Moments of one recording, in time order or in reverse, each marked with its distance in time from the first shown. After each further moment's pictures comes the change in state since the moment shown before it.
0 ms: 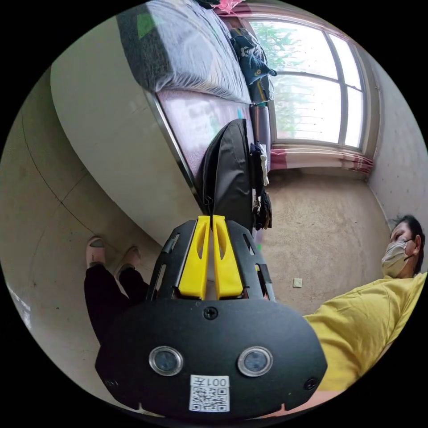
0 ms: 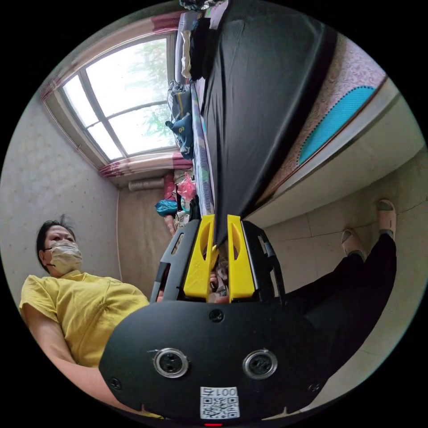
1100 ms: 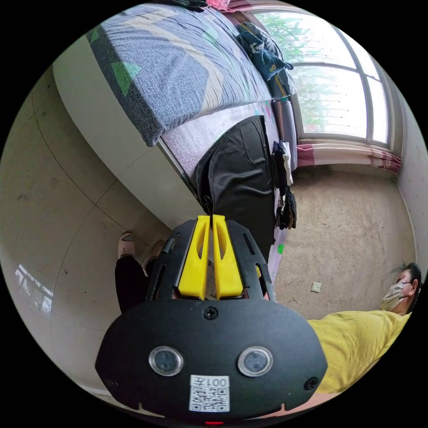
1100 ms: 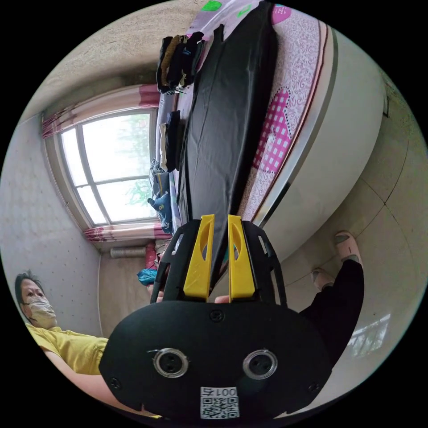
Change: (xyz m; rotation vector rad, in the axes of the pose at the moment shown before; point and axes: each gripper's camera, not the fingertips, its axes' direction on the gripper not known) left arm 0.044 -0.005 0.028 -0.051 -0.227 -0.029; right arm 0.029 0.036 -0.118 0.469 0.141 0.112
